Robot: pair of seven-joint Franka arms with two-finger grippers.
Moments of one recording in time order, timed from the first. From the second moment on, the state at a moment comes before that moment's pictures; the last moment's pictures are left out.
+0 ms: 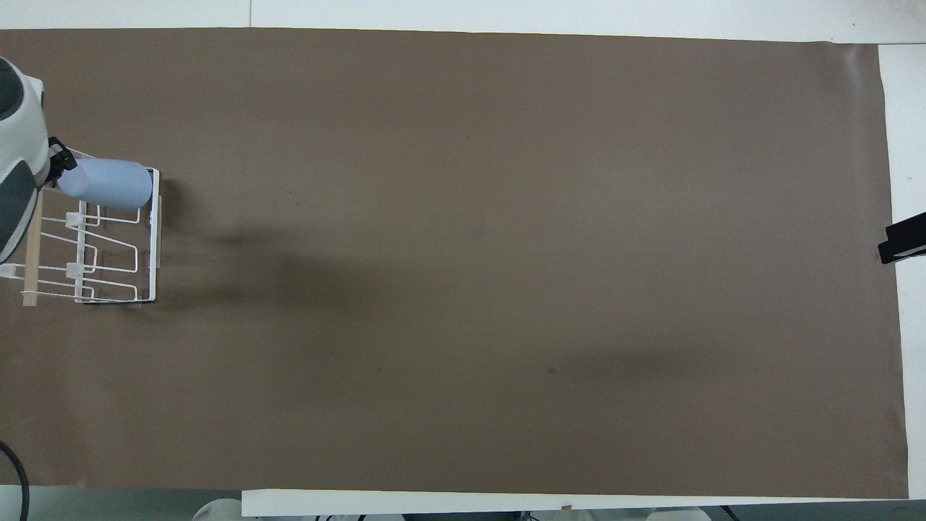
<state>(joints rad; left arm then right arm) -0.07 0.03 -0.08 -1.86 0.60 1.74 -0.95 -0.03 -0.05 -0.08 -1.55 -0.09 1.34 -0.12</state>
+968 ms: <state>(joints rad) 0.00 -0.01 -0.01 -1.62 -0.03 1.51 0.02 -0.03 -0.05 -0.08 -1.55 -0.09 1.34 -0.12</state>
